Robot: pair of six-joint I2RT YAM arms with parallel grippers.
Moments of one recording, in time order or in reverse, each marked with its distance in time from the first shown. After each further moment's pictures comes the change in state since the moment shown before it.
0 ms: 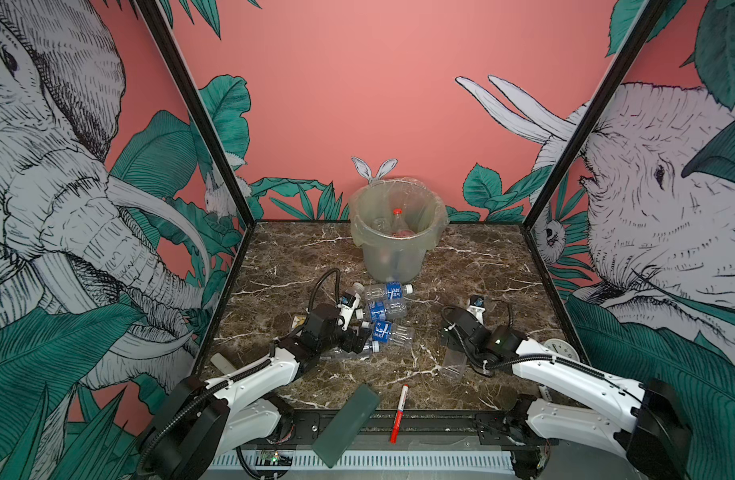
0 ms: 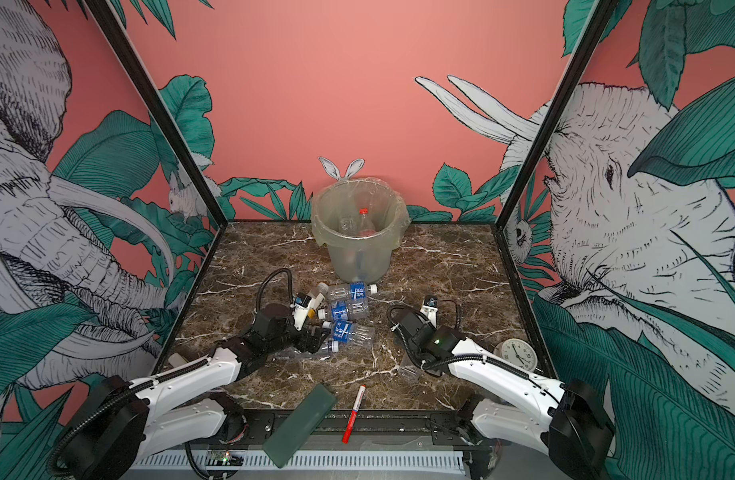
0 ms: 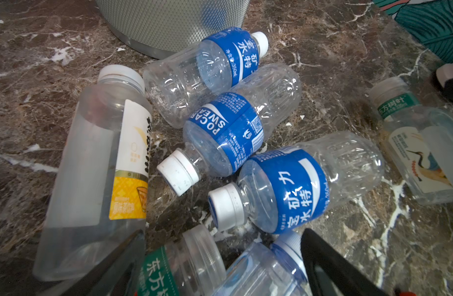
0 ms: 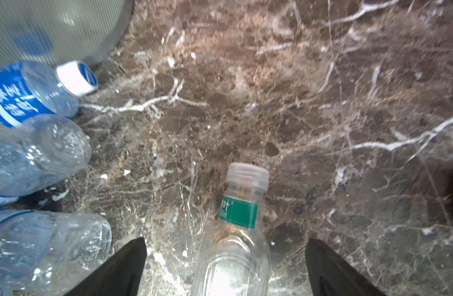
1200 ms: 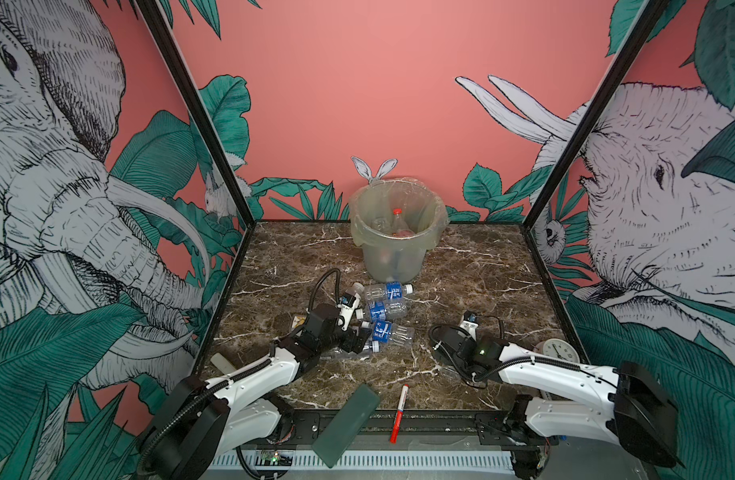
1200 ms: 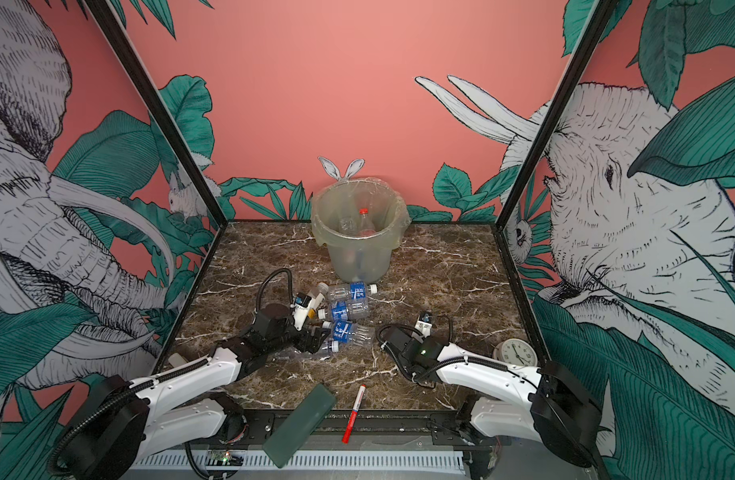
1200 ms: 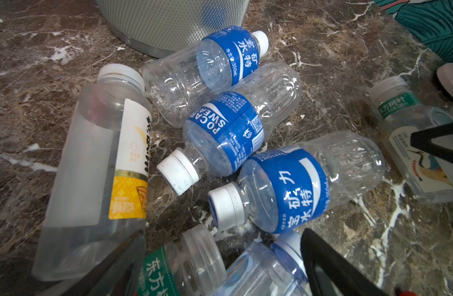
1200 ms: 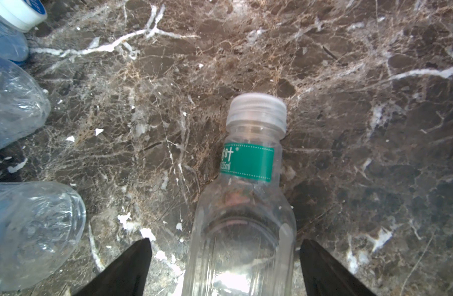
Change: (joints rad) left arm 0.000 0.002 0.000 0.000 0.000 0.000; right arm 0.119 0.082 -0.077 0.027 -0.018 0.209
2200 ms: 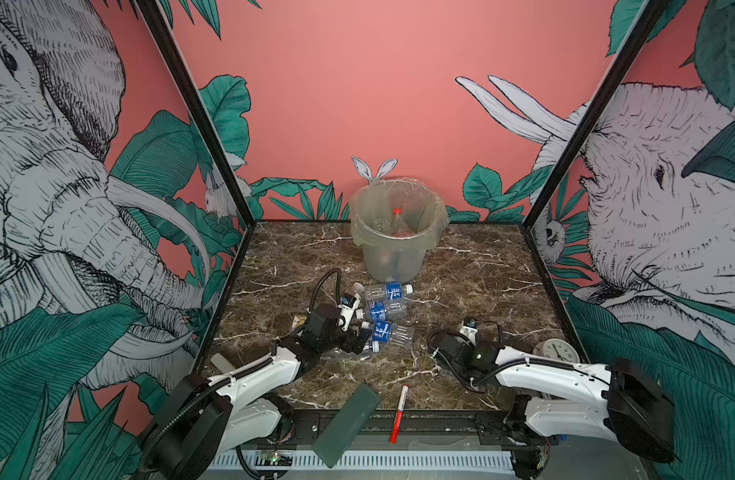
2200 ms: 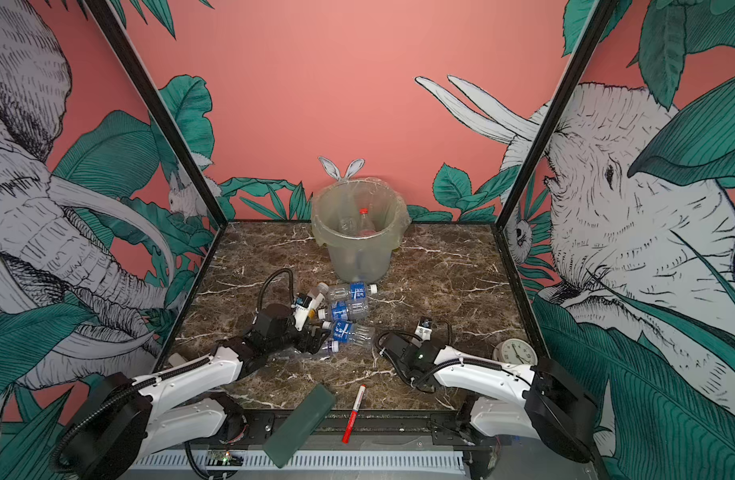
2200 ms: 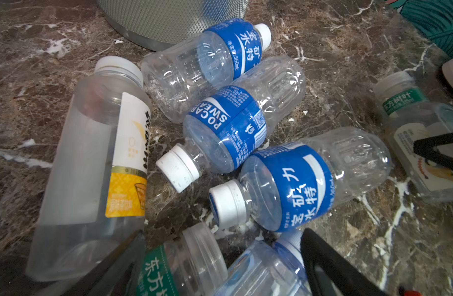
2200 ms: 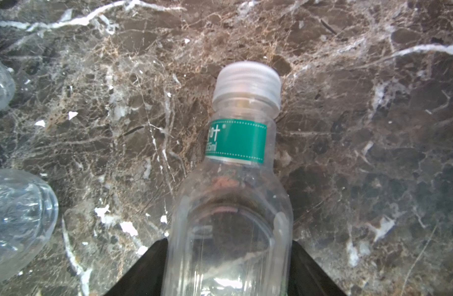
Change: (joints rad) left arm 0.000 0.016 0.000 0.000 0.000 0.000; right arm 0.032 0.025 -0.032 0.007 0.002 0.048
